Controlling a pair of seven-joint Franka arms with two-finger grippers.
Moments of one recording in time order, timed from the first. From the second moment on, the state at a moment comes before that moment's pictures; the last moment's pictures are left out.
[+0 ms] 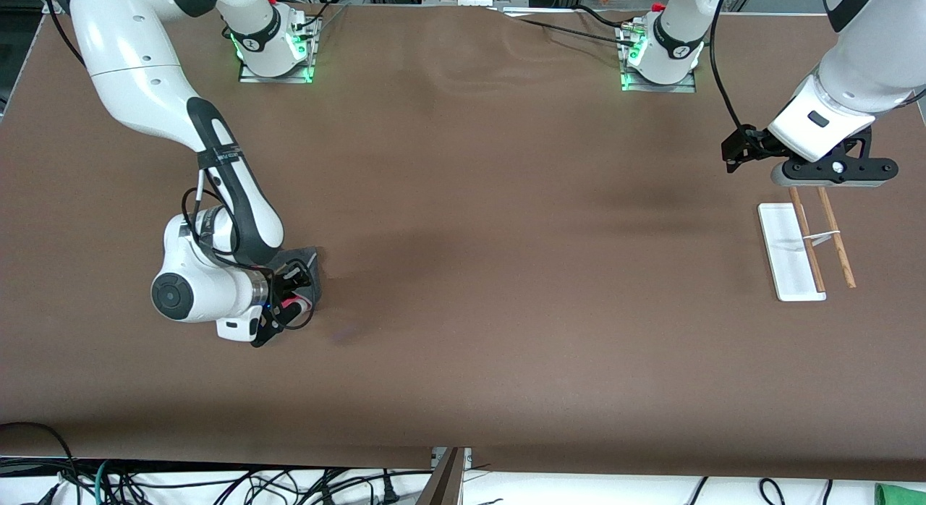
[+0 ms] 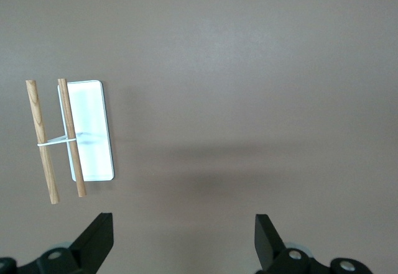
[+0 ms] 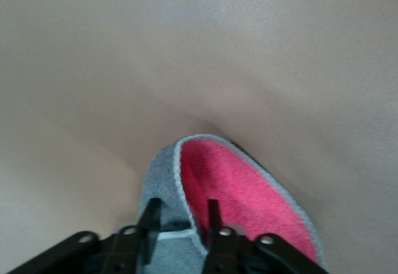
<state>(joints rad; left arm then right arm) -0.05 -0.04 -0.11 -1.75 0.09 1.64 -0.14 0.10 0.82 0.10 -1.40 0.15 1.98 -0.56</state>
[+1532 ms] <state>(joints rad) -0.05 -0.04 -0.11 -1.75 0.09 1.64 -0.14 0.13 0.67 0.41 -1.22 0.15 1.75 -0.24</state>
